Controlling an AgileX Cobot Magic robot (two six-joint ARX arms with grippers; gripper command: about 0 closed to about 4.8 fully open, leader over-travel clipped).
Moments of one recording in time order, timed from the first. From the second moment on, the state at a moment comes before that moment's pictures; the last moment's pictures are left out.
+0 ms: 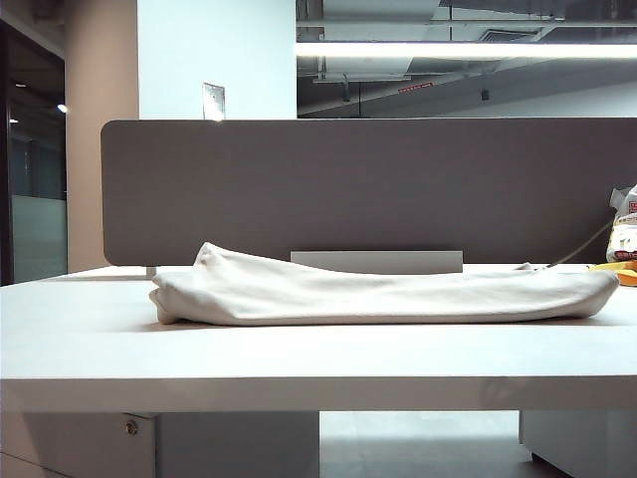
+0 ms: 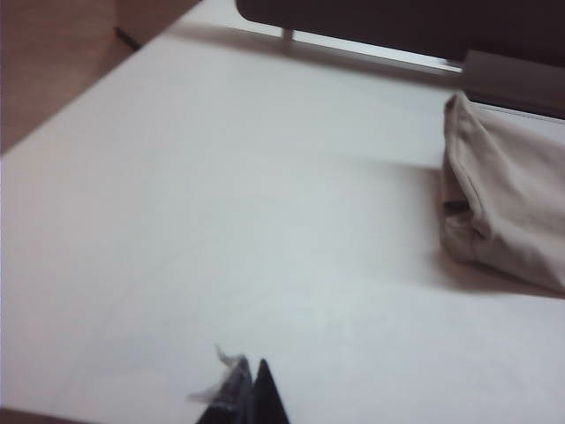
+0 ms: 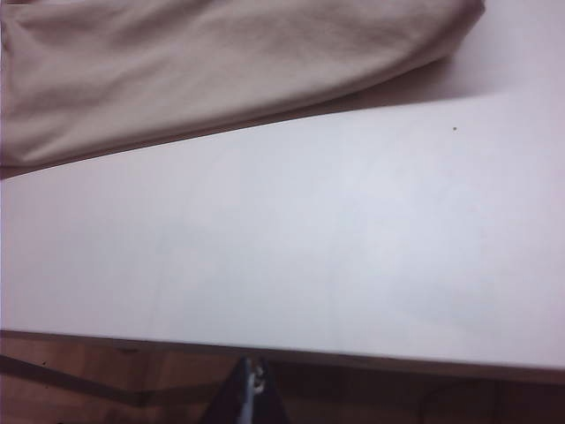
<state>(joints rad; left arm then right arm) 0.11 0.00 0.13 -0.32 0.03 -0.12 -0.13 0.48 0.21 -0.20 -0.47 0.24</state>
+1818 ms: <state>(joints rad) 0.07 0.00 0.01 -0.16 0.05 0.00 -0.13 0.48 0.21 -0.20 -0.47 0.24</state>
